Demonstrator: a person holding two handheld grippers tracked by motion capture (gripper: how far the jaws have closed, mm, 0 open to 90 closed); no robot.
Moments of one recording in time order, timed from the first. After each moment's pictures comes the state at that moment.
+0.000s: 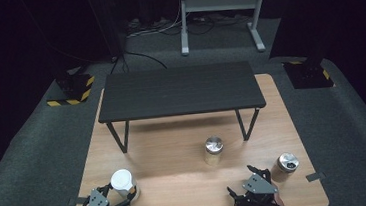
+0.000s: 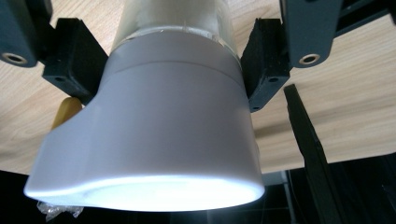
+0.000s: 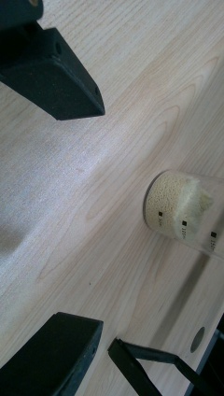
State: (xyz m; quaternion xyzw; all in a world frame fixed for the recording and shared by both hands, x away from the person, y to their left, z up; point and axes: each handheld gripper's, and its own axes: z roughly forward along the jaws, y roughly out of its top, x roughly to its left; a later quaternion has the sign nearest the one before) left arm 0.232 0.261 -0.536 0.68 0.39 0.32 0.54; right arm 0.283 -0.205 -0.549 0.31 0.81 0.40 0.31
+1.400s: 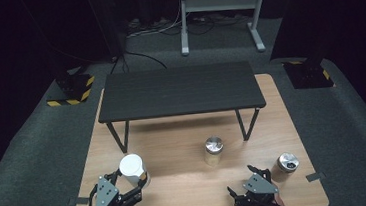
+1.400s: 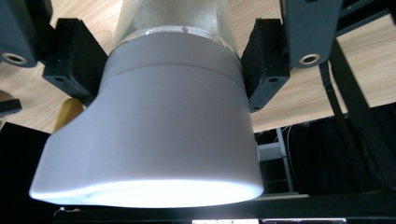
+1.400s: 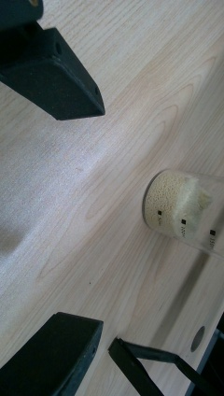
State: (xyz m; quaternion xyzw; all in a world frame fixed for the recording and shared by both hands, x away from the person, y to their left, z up) left arm 0.245 0.213 -0.468 0.66 0.37 0.34 0.56; right arm 0.283 -0.206 -0.549 0.31 0.81 0.40 0.30
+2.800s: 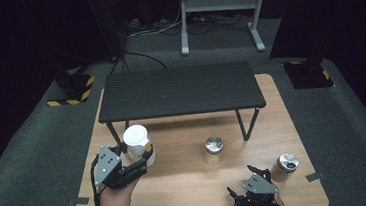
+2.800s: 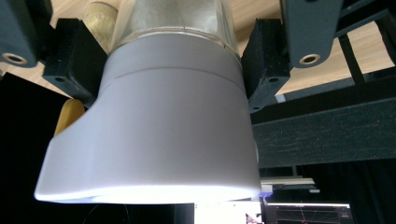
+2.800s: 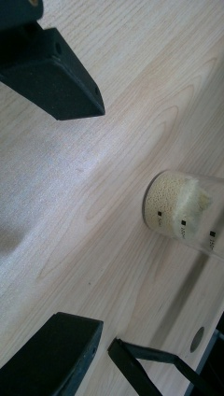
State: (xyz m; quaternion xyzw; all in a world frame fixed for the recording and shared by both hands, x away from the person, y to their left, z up) left arm 0.285 0.195 -0.401 0.64 0.37 0.33 0.58; right arm 0.283 -0.206 -0.549 0.31 0.81 0.40 0.30
